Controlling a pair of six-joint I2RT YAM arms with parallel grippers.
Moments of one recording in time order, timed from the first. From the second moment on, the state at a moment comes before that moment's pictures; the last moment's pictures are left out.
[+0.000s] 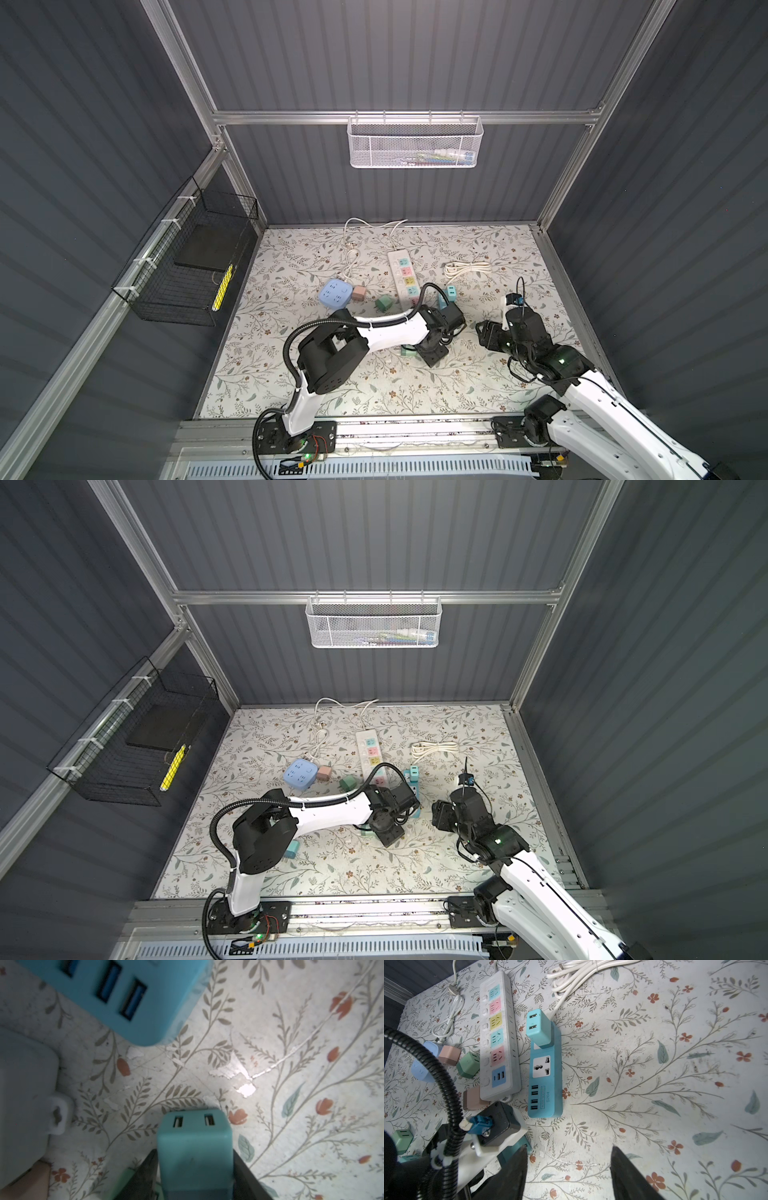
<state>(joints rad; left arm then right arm) -1.10 2.02 1.44 -0.79 -0.02 -0.07 0.49 0.72 0.53 -0.57 0.12 0.60</state>
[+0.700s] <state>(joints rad) -1.10 1.71 1.10 -0.36 -0.03 -0.04 0.49 0.72 0.58 -0.61 0.05 0.55</state>
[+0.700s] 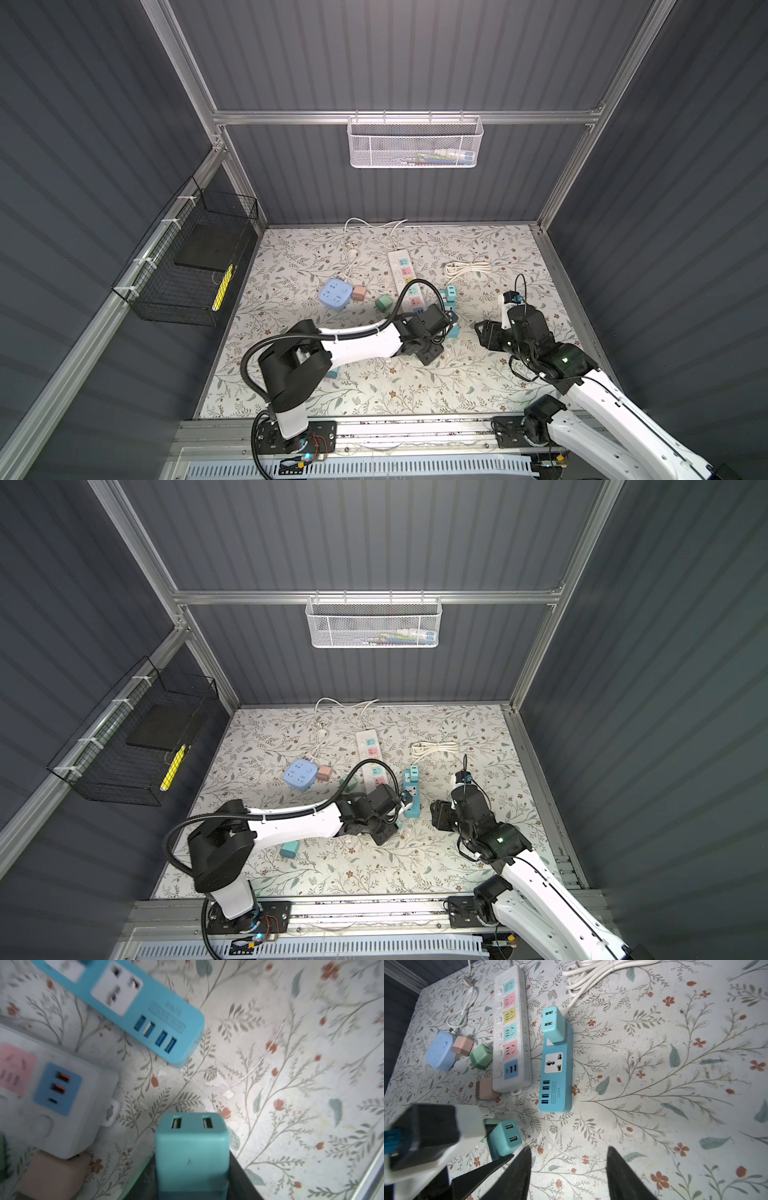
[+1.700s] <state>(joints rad) -1.10 1.49 0.76 0.28 -0.04 0.02 0.53 1.07 0.77 -0.50 -0.41 0.44</state>
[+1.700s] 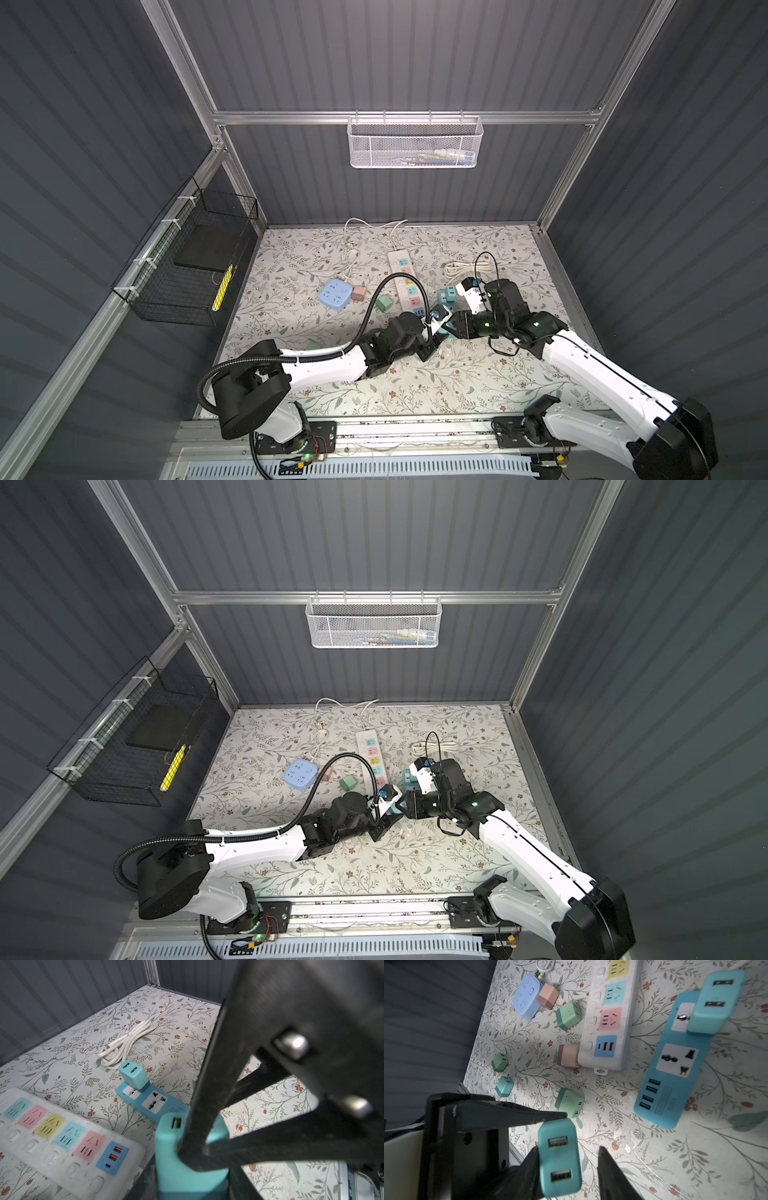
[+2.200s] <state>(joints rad) -1.10 1.47 0.75 0.27 -0.03 0.02 0.53 1.11 0.79 -0.49 -0.47 0.42</state>
